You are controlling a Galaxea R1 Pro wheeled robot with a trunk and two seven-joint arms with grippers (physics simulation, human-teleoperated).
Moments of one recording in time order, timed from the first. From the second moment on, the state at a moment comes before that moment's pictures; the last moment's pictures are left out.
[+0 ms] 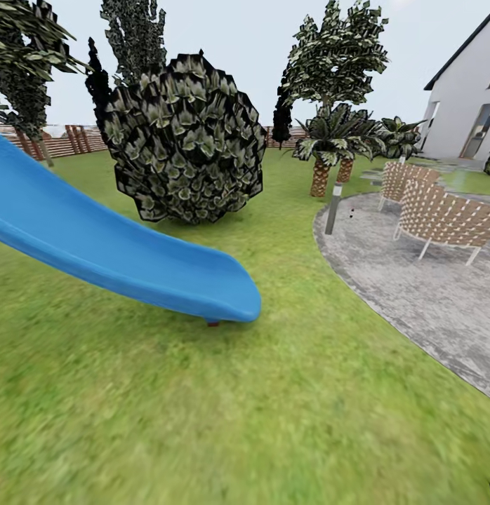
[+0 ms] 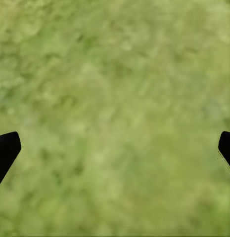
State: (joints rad) left arm -0.20 0.10 0.08 -0.31 0.01 -0.35 0.01; right arm -0.07 -0.09 -0.01 -0.54 0.00 -0.36 0.00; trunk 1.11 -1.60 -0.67
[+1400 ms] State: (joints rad) left arm -0.20 0.10 0.08 -0.31 0.01 -0.35 0.01; right arm -0.07 -0.09 -0.01 -0.54 0.00 -0.36 0.00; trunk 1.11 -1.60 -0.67
